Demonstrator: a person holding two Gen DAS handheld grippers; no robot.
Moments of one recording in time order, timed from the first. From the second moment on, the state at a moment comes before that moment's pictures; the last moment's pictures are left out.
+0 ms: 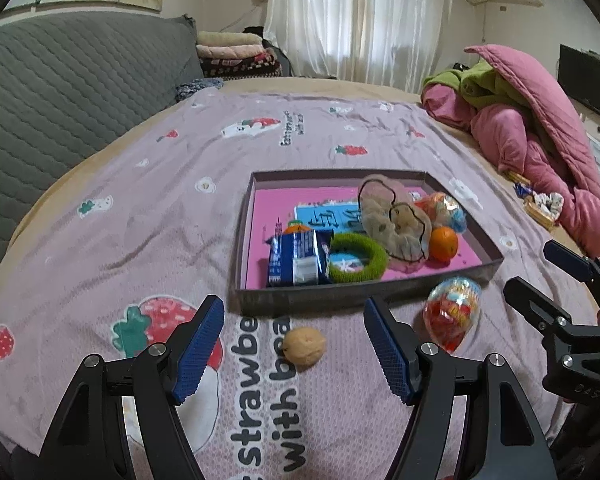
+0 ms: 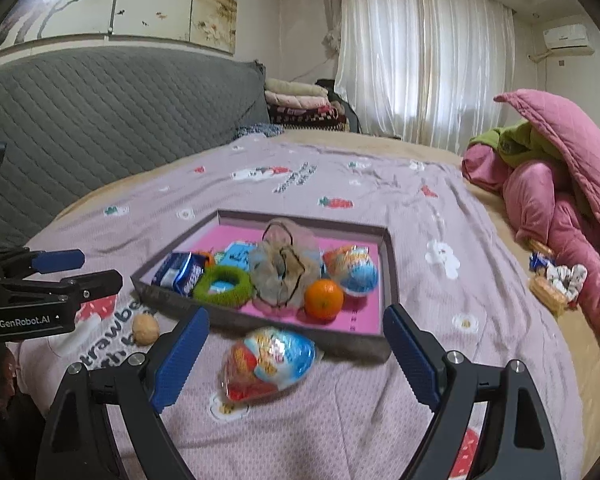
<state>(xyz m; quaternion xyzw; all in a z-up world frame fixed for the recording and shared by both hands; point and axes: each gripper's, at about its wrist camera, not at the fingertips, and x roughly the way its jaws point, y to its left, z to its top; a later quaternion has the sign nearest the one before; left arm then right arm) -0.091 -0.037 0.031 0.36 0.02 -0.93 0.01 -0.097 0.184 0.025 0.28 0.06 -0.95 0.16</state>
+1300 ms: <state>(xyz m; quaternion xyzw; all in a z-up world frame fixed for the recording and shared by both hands) -0.130 -0.037 -0.056 0.41 0.01 -0.91 -0.02 -0.136 0.164 -0.050 0.37 0.03 -0.91 0.18</state>
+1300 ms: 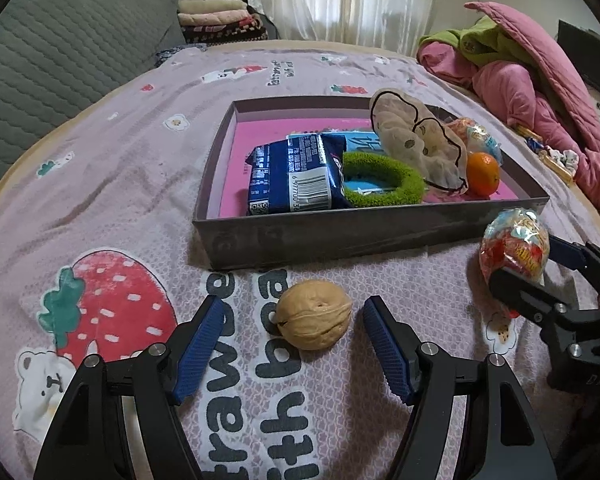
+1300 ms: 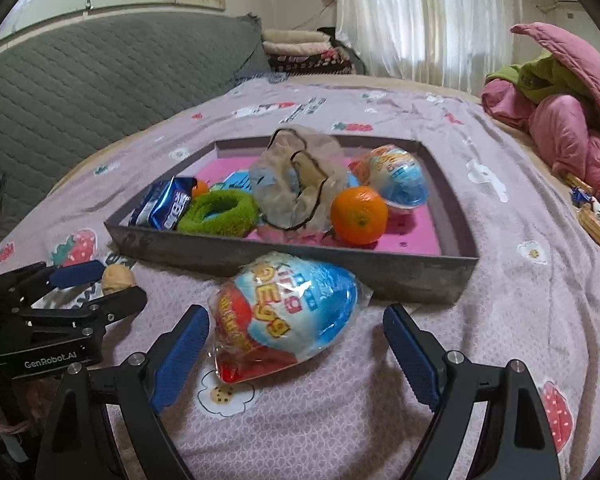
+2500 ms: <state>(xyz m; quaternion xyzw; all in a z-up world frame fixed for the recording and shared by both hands) -0.120 -0.012 0.023 0.34 0.01 -0.94 -0.03 -0.112 0.171 0.013 0.25 0.07 -0.95 0.18</state>
